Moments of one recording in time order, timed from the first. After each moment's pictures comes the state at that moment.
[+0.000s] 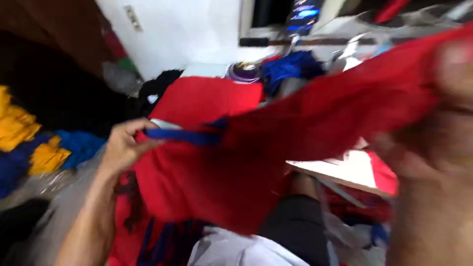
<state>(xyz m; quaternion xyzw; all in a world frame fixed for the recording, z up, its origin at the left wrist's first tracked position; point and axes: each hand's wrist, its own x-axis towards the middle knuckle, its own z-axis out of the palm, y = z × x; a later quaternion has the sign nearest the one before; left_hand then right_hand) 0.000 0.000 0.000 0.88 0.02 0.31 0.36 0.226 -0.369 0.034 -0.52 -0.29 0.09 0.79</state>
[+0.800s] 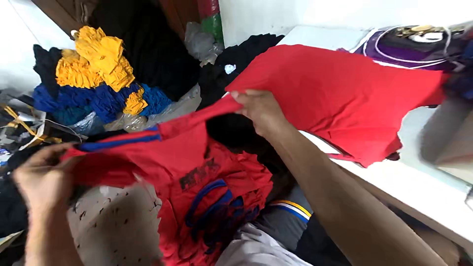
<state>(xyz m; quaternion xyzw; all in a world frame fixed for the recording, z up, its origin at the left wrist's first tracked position) -0.307 0.006 0.020 0.72 0.52 0.43 0.13 0.138 -0.052 -0.042 -0.56 -0.34 0.42 0.62</state>
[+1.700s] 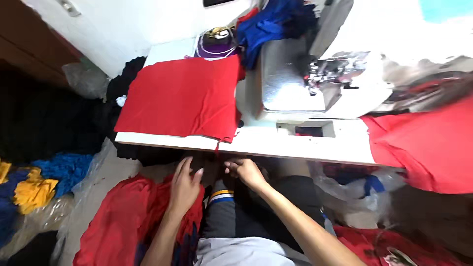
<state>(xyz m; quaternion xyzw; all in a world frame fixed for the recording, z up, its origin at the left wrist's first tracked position) 0.090 -0.115 -0.171 0.89 0.28 -0.03 0.36 0.224 -0.290 -0.245 -0.77 -0.09 0.42 0.48</state>
